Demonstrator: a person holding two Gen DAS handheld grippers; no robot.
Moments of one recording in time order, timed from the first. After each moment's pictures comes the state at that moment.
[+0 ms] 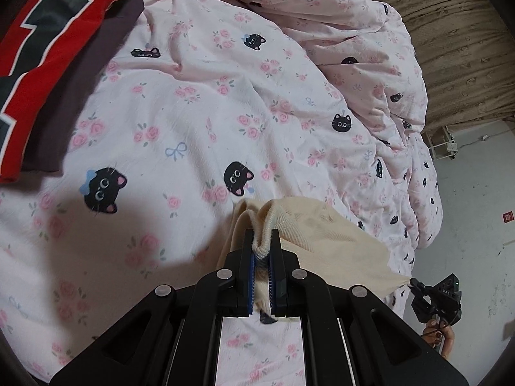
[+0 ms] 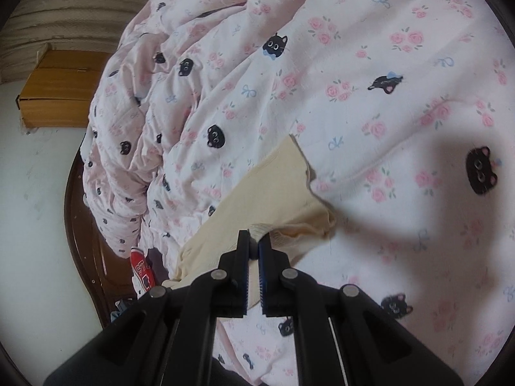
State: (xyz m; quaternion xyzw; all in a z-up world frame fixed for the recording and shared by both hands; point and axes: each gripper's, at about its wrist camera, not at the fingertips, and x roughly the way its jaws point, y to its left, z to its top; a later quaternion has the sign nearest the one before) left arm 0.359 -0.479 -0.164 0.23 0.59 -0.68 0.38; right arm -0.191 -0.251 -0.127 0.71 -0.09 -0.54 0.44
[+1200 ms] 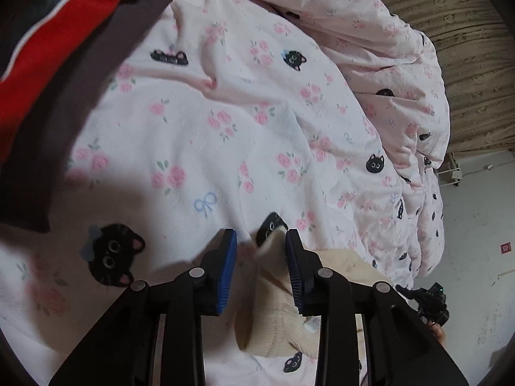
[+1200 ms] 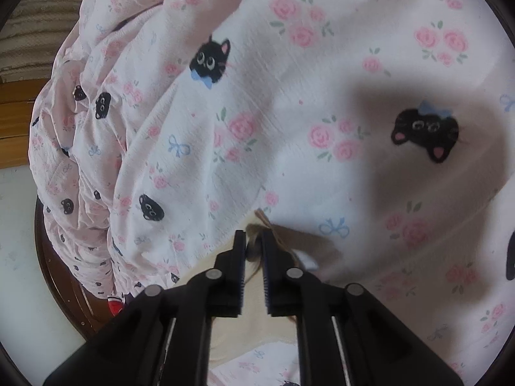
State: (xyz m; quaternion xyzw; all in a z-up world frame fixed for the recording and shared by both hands) left arm 0.380 -0.516 -0.192 0.20 0.60 -0.66 0.41; right arm -0.229 -0.321 -0.185 0.74 -0.08 -0.58 0.33
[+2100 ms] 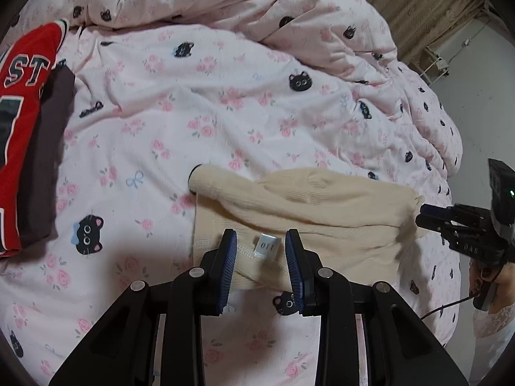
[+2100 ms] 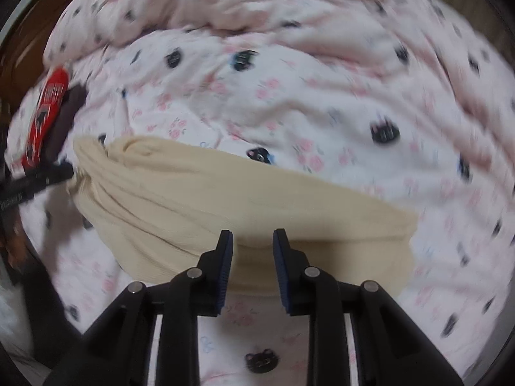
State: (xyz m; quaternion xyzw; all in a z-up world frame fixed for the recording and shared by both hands) left arm 0.315 -0.463 -0.149 0.35 0.44 -0.74 0.37; right arm 0.011 -0.372 -0.105 0.43 0.40 -0.59 0.56
